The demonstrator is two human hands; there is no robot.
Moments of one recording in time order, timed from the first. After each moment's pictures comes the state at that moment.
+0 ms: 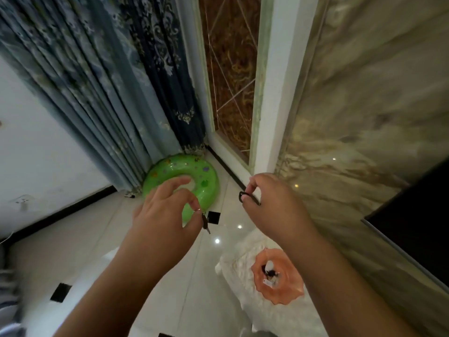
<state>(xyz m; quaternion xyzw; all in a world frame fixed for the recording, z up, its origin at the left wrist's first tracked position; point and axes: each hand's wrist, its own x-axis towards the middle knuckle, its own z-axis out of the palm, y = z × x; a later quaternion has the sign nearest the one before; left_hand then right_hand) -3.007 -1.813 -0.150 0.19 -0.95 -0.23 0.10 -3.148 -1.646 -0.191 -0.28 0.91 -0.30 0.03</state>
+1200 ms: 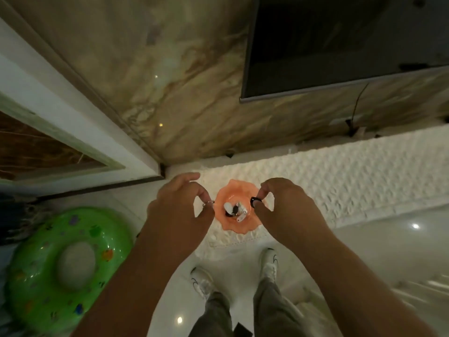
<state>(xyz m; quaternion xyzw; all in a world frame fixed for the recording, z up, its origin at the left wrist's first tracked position) -3.228 -1.773 -0.322 -0.29 -0.90 -0.27 -0.19 -3.106 -1.601 -0.347 0.34 0.89 -0.30 0.04</state>
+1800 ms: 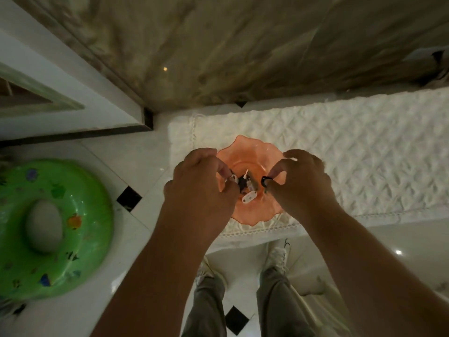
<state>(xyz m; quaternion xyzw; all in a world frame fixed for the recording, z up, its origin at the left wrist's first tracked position) -3.227 -1.705 -0.594 -0.19 -0.92 -0.22 -0.27 -3.131 -1.544 -0.663 0.36 0.88 -0.28 0.15</state>
